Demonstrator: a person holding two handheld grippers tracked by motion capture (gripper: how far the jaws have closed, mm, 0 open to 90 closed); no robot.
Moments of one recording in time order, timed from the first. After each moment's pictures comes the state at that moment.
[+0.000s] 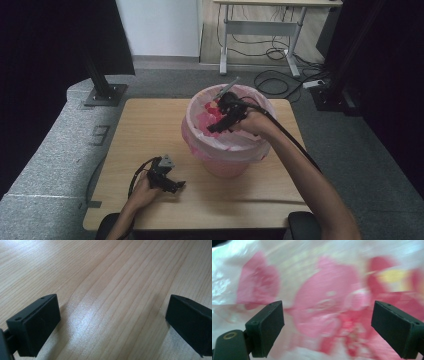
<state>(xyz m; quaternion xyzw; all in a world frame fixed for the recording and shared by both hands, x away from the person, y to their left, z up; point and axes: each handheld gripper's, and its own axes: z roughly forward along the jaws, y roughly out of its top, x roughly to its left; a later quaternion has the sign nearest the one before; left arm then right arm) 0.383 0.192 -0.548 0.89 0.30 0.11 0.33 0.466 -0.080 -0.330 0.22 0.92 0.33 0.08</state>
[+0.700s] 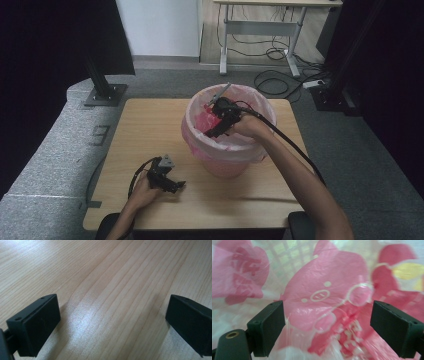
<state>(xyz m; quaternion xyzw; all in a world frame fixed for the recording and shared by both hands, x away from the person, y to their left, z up) 0.383 0.192 -0.548 0.89 0.30 0.11 0.33 0.473 -0.073 -0.341 0.20 0.93 0.30 0.09</state>
